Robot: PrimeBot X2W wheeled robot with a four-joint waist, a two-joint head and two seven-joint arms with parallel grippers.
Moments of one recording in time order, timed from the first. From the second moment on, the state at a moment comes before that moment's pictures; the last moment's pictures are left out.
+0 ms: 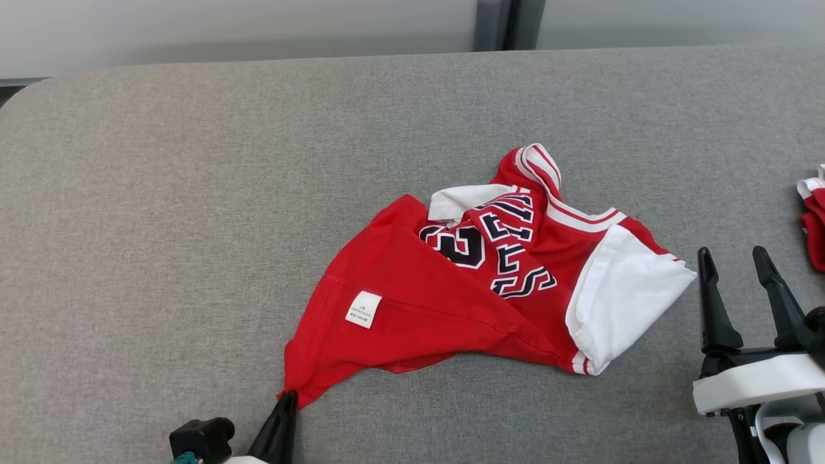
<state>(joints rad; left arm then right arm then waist) 0.05 0.17 -0.38 0.25 -0.66 0.12 -0.11 -0.08 -0.05 -0.11 0.03 0.17 0.13 -0.11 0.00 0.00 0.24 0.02</state>
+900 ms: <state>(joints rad) -0.10 0.24 -0.29 0.15 -0.47 0.19 -0.26 -0.02 -0.05 -0.07 0.02 0.14 0.13 -0.06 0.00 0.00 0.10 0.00</state>
